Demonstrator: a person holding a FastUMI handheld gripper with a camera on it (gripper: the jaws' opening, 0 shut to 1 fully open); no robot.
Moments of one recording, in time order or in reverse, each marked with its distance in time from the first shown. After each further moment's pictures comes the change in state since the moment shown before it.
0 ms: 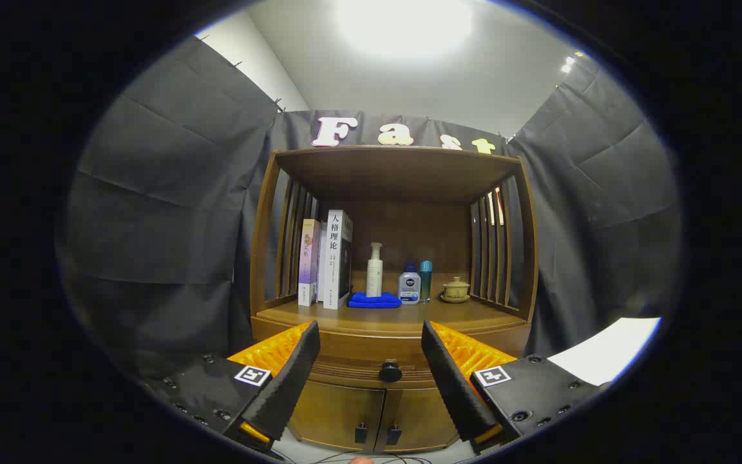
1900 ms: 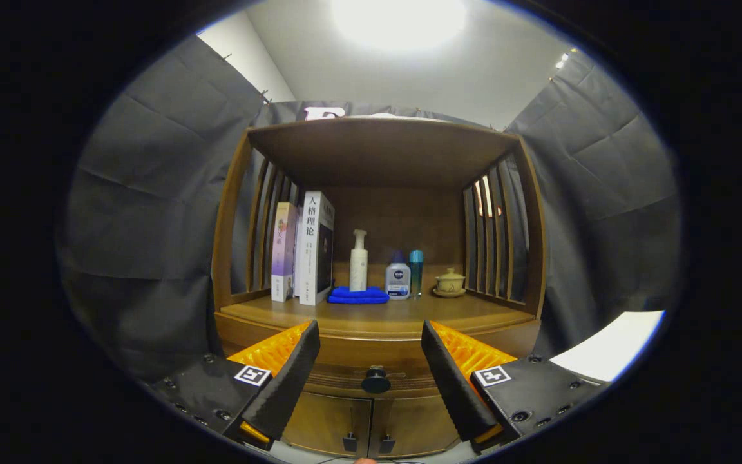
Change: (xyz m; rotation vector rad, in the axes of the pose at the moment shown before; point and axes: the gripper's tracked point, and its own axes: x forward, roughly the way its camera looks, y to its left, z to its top) arm 0.076 -0.023 -0.043 0.017 0.042 -0.052
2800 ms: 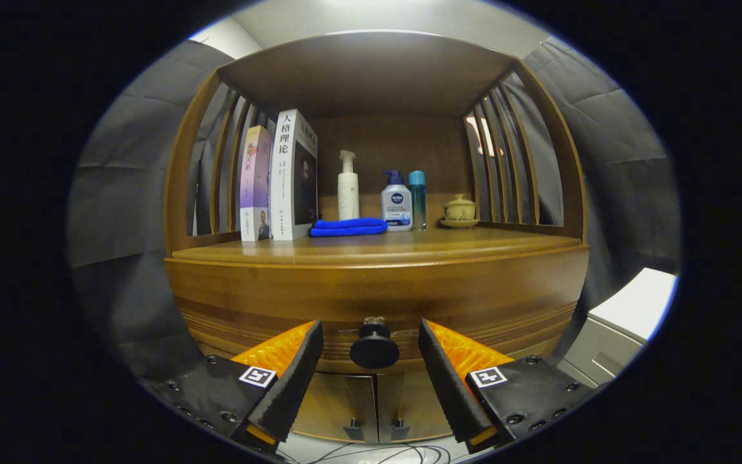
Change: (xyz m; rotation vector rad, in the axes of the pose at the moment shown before) arm 0.063 -0.004 -0.118 0.065 0.223 -0.013
